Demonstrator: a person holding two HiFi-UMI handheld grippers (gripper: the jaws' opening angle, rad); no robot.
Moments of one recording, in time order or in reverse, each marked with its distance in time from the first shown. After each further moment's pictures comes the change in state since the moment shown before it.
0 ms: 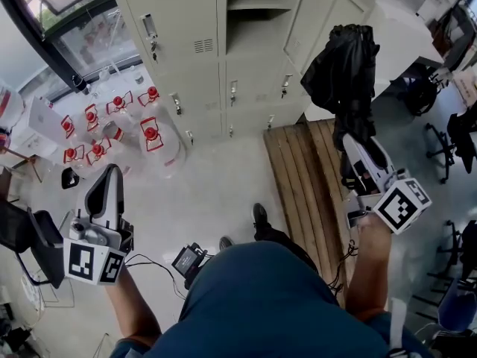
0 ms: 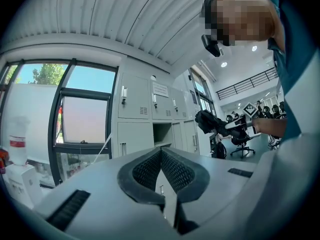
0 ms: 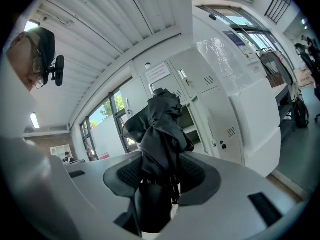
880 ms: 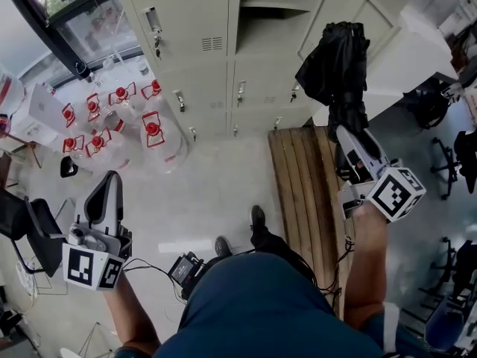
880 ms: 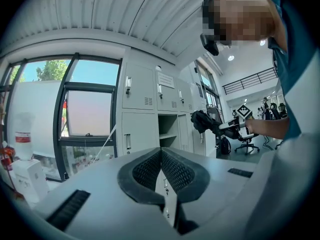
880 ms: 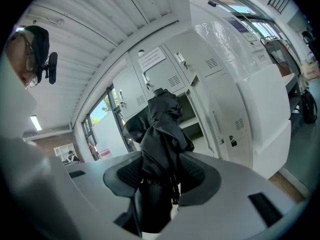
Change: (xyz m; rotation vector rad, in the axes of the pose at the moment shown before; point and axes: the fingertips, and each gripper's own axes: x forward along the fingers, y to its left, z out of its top) left arm 0.042 0.019 -0.038 -0.020 0.083 0.061; right arm 0.103 -0.054 -0.019 0.054 0.077 0.048
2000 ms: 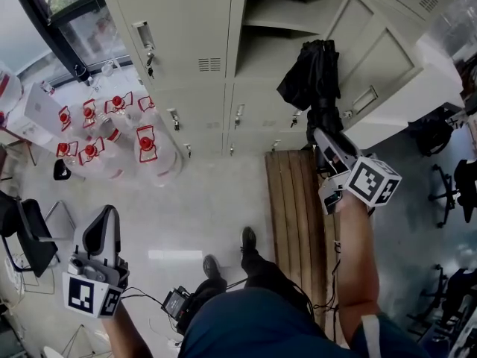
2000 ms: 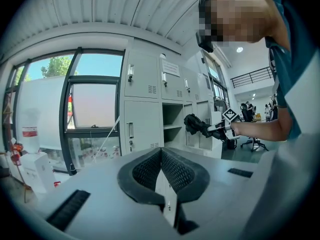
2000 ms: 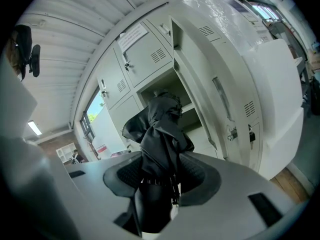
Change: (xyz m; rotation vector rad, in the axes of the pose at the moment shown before) left arm 0.059 0.001 -0.043 -0.025 0.095 0.079; right arm 0.144 -0.103 -0.022 0.057 0.125 0.002
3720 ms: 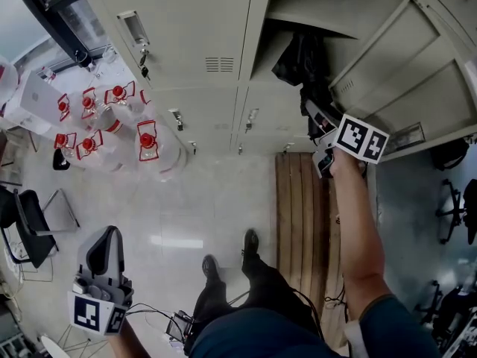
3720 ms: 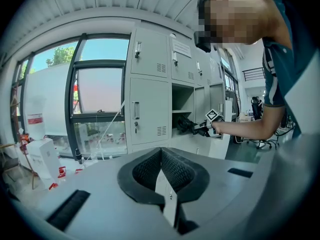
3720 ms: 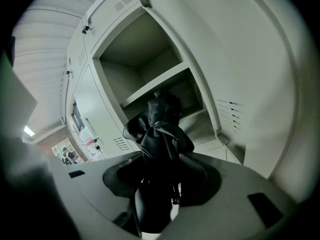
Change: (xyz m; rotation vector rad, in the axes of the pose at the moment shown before) left arm 0.090 0.025 -0.064 -0.086 0.091 0.051; right arm 0.225 -0.108 -0.021 0.015 0.140 -0.037
